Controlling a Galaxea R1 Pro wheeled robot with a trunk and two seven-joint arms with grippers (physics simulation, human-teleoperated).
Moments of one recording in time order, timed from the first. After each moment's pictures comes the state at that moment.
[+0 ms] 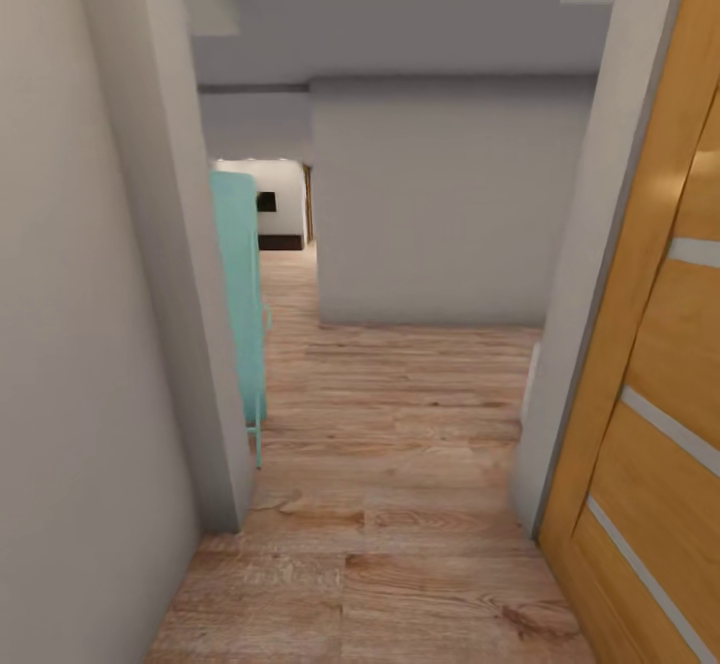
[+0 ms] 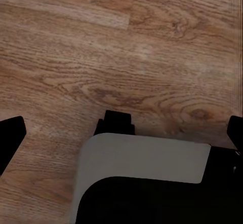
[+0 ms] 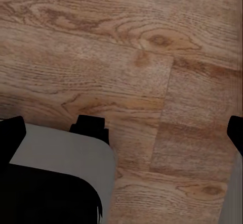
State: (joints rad) left arm -0.21 0.04 -0.08 0.00 0.26 0.00 0.00; right arm -0.18 -0.07 0.29 0.03 -0.10 -0.14 0.01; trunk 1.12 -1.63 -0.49
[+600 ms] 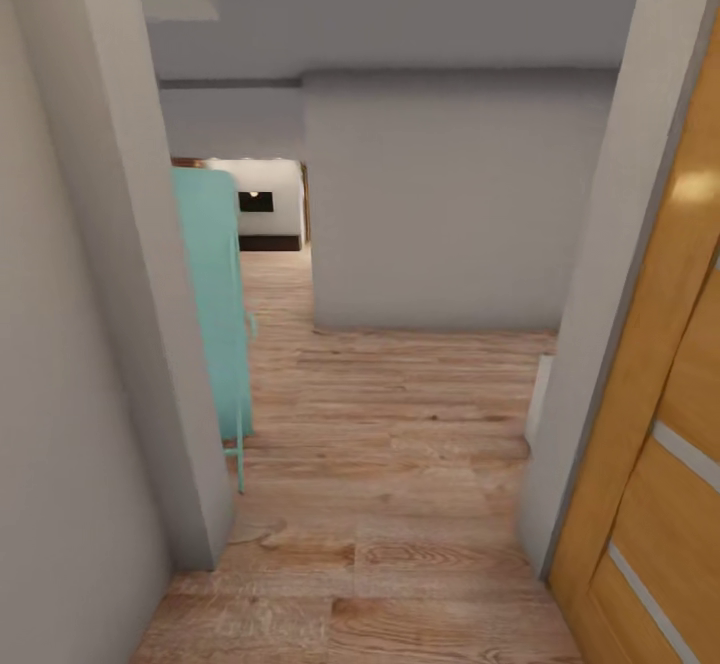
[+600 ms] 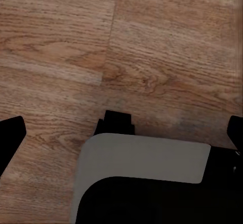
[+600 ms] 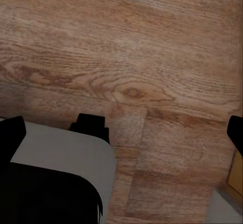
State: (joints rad) left arm -0.21 0.04 -0.08 0.00 0.26 0.00 0.00; right arm -0.18 -0.07 0.29 0.03 -0.10 -0.14 0.01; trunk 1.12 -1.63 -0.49
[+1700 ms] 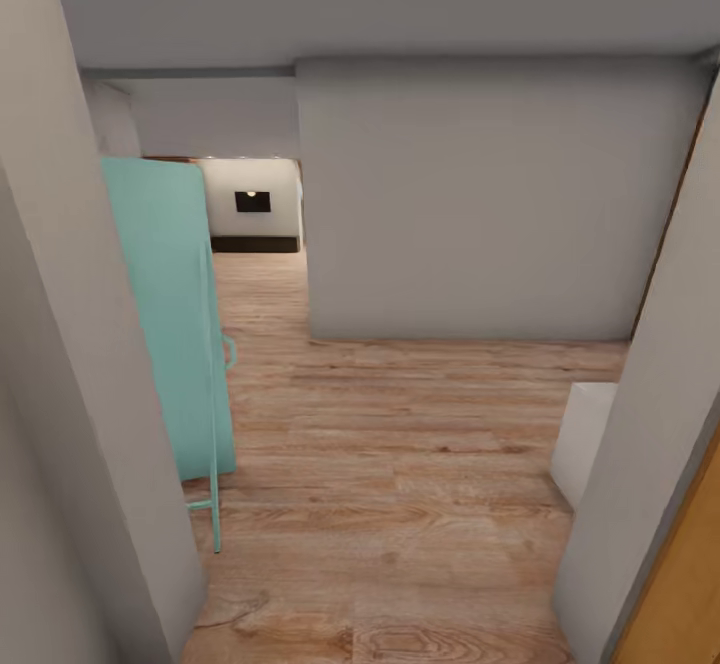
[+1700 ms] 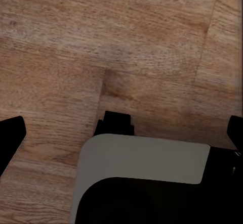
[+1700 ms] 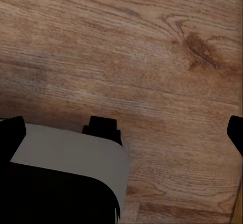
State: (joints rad) left arm -0.21 0.04 -0.08 0.00 0.25 -0.01 0.00; right arm -0.18 -0.05 0.28 0.03 -0.10 -0.14 0.01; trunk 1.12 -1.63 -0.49
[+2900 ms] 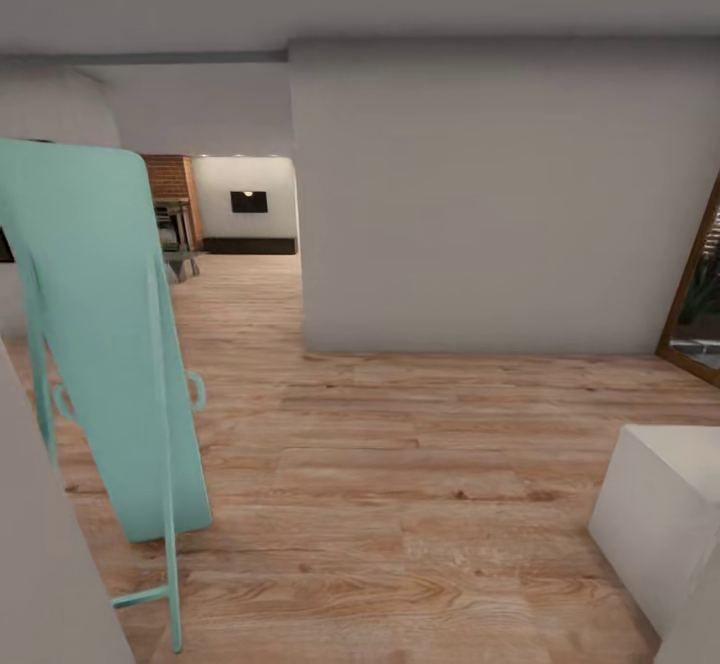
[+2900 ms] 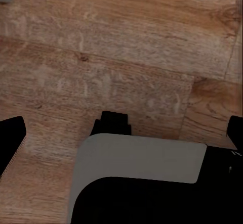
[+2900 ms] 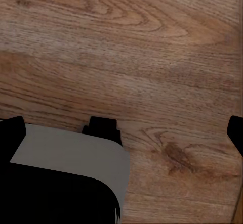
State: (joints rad) left arm -0.21 0.03 -0.08 0.00 0.25 -0.01 0.00; right arm -0.18 -0.05 0.28 0.03 -0.10 -0.14 0.01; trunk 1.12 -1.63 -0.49
